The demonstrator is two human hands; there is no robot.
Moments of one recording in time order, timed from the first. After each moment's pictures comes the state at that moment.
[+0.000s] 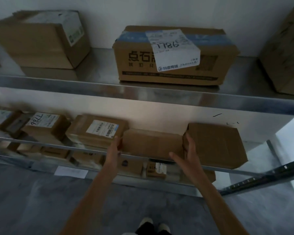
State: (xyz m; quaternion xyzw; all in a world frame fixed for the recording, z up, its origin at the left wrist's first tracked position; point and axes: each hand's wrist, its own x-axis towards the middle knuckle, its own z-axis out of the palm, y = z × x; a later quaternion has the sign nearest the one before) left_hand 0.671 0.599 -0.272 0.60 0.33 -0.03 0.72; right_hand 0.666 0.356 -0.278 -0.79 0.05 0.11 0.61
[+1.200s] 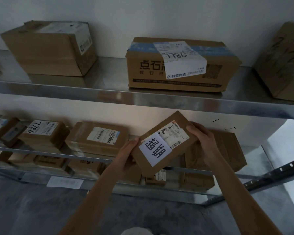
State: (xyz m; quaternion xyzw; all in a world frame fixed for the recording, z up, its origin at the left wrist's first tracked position) left_hand 0.685 0.605 -0.280 0.56 0.18 -0.21 0.78; right_hand 0.717 0.340 -0.222 -0.69 0.09 0.03 0.72
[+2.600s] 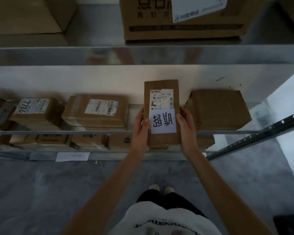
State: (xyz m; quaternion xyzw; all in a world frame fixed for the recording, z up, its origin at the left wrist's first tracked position) left_hand 0.641 0.563 -0.282 0.64 0.11 -0.06 0.75; right_hand 0.646 0.420 -0.280 -0.67 0.16 -0.03 0.73
